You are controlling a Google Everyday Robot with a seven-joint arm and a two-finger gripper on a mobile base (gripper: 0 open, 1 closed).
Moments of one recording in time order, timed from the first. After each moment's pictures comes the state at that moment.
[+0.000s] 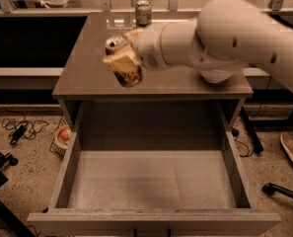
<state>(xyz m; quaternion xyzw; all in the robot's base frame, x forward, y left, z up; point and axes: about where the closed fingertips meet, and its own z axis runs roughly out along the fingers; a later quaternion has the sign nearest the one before) 0.584 0.062 0.952 -0.50 0.66 0.21 0.52</state>
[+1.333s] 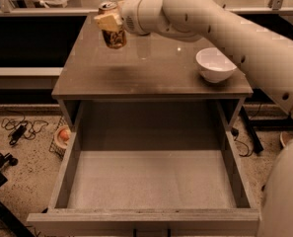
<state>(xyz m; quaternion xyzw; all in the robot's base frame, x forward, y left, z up) 0.746 0.102 0.980 -0.41 0.67 0.23 0.58</state>
